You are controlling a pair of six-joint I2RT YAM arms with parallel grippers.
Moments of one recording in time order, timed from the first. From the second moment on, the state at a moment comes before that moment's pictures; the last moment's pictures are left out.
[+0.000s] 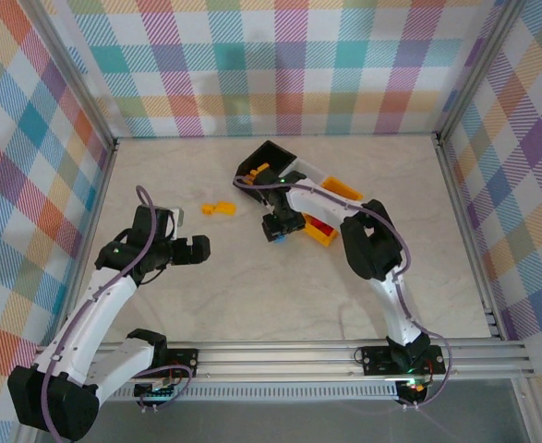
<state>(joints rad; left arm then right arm) -0.24 0.94 0.85 -0.85 0.05 -0.28 0.72 2.25 1.86 -1.06 0.04 0.28</state>
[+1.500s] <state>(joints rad) -0.14 1.42 1.11 -0.87 0.16 -0.50 0.45 2.32 2.29 -1.09 -0.09 0.36</state>
